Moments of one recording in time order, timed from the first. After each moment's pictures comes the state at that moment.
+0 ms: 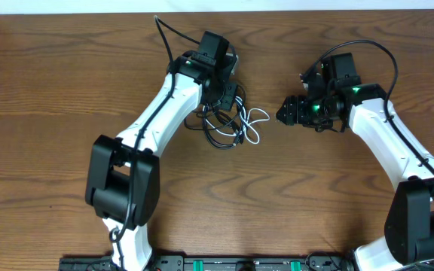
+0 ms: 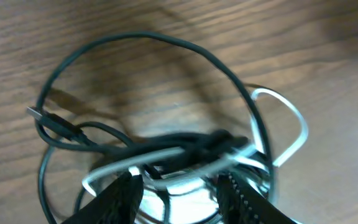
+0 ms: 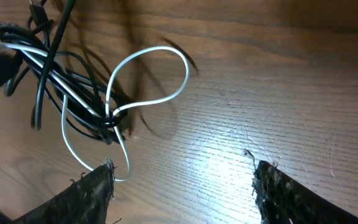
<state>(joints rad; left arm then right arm) -0.41 1.98 1.59 -0.81 0.16 -0.09 0.19 1.71 1.22 -0.71 -0.42 0.28</state>
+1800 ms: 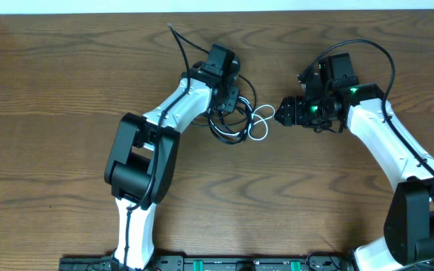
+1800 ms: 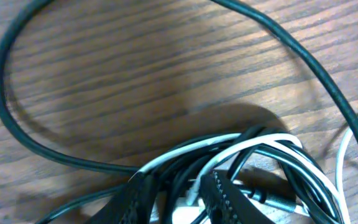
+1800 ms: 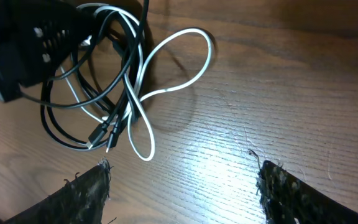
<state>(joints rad) -0.42 2.15 1.53 -0.54 0.09 -0.09 0.20 1.71 1.22 -0.71 -0.40 0.26</state>
